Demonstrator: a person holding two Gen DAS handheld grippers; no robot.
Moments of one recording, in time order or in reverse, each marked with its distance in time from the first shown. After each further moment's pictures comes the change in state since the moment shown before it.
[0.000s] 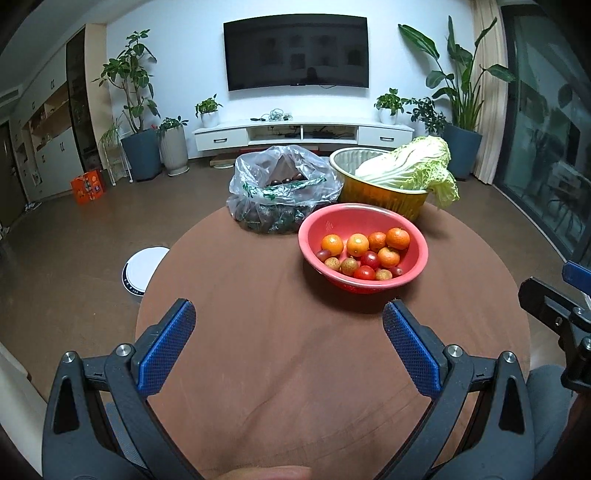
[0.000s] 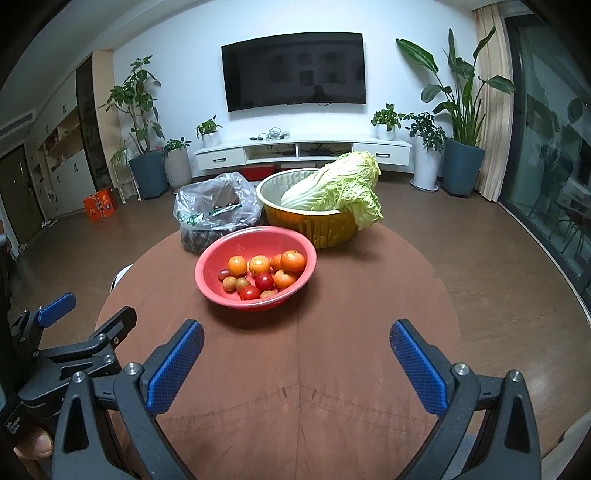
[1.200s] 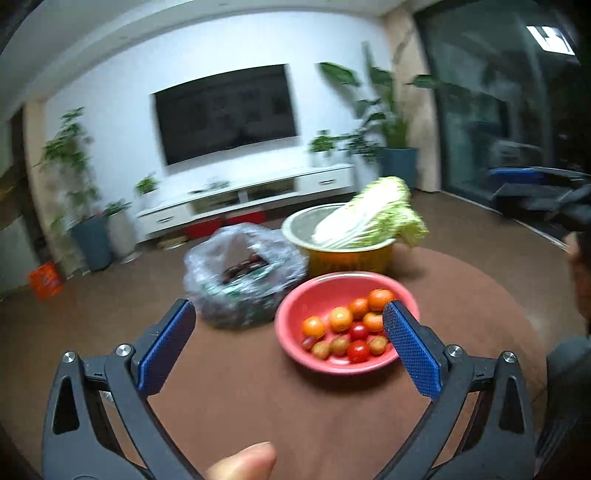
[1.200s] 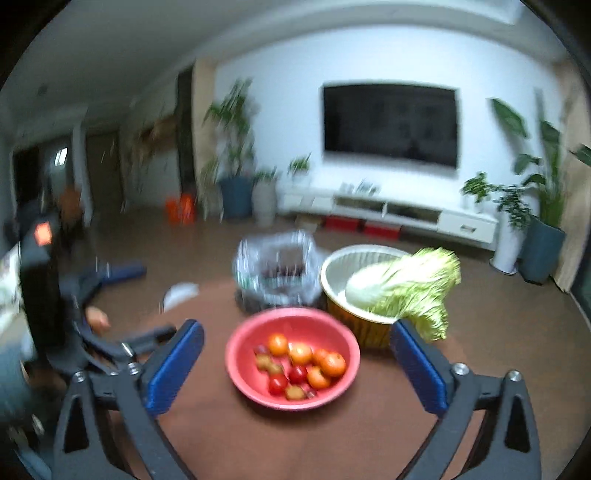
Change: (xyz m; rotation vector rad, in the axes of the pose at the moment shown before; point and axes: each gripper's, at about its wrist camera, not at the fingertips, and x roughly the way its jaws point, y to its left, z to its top) left arm 0.038 0.005 0.065 0.236 -0.246 -0.145; right arm 0.026 -0.015 0.080 -0.200 -0.228 0.322
